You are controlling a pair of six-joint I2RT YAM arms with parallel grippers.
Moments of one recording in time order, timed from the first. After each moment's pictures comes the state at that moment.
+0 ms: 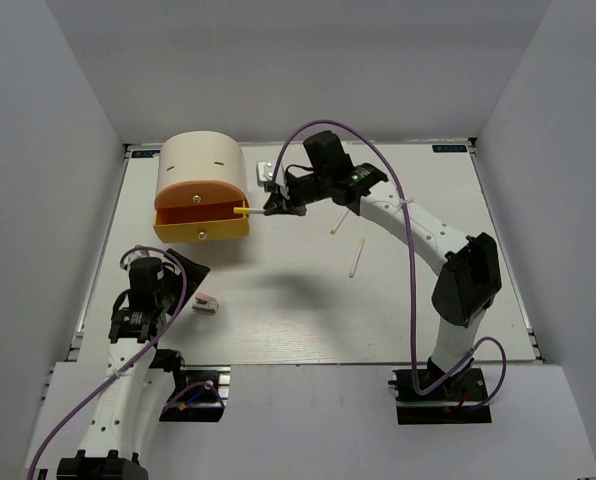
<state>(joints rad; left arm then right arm) -0.01 0.57 0.44 -0.58 0.06 -0.91 0.72 1.81 1.69 -0.53 -0.77 -0.81</state>
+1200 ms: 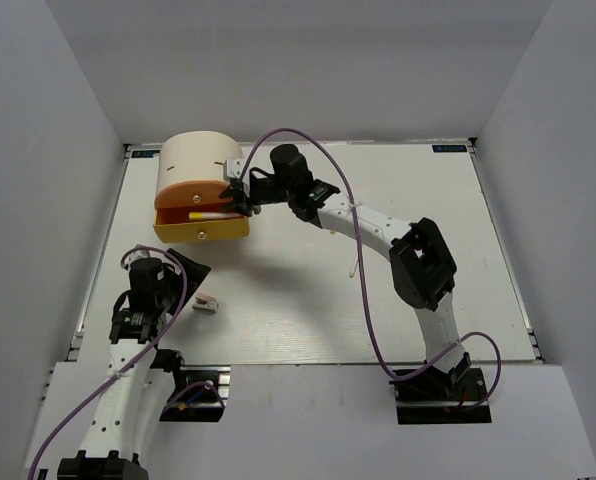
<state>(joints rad) -0.01 0.57 0.43 -0.55 0.07 -0.91 0.82 2.08 1.77 0.11 -0.75 -0.50</state>
